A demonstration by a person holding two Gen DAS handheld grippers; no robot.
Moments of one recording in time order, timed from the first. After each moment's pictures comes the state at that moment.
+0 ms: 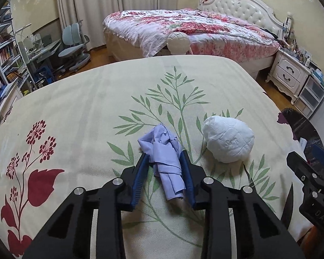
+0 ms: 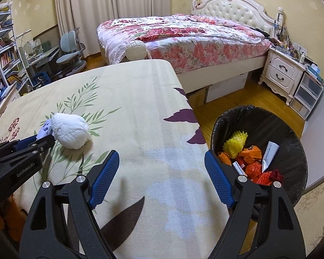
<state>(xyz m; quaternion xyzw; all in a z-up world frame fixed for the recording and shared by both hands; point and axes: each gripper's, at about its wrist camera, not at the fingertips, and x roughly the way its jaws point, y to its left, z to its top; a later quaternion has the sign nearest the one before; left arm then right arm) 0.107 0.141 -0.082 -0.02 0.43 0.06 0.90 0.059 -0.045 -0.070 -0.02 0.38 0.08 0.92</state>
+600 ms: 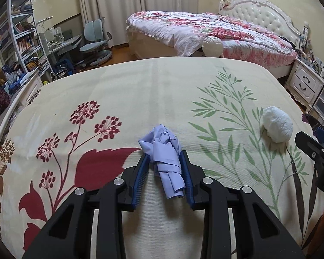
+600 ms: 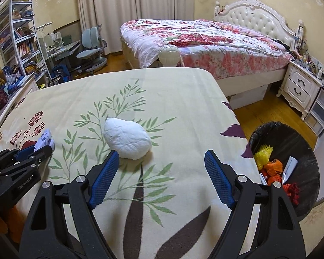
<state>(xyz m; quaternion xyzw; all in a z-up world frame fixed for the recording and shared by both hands) 0.067 0.215 -0.080 -0.03 0.42 0.12 0.90 0.056 0.022 -0.058 -0.04 0.37 0.15 0.92</state>
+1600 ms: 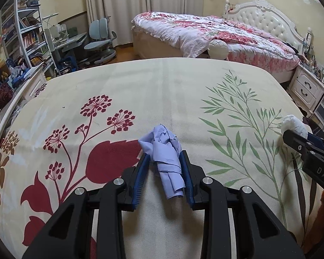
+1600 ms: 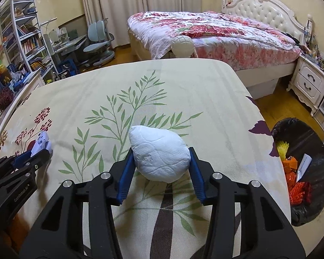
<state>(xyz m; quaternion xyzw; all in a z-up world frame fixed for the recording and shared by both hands) 0.053 0.222 -0.080 -0.04 0.41 0.12 0.90 0.054 0.035 -0.067 -0.03 0.40 0.17 0.90</state>
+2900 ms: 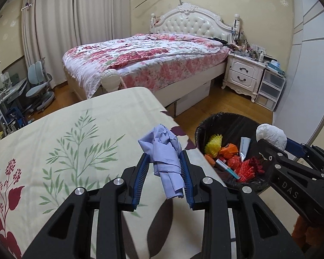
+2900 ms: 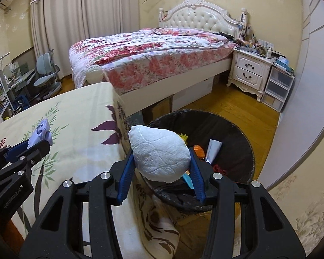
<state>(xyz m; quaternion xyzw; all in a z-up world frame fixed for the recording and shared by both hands) 0.084 -0.014 -0.038 0.03 0.35 -0.08 0.93 0.026 -0.175 -0.042 0.02 0.34 -0.02 0.94</state>
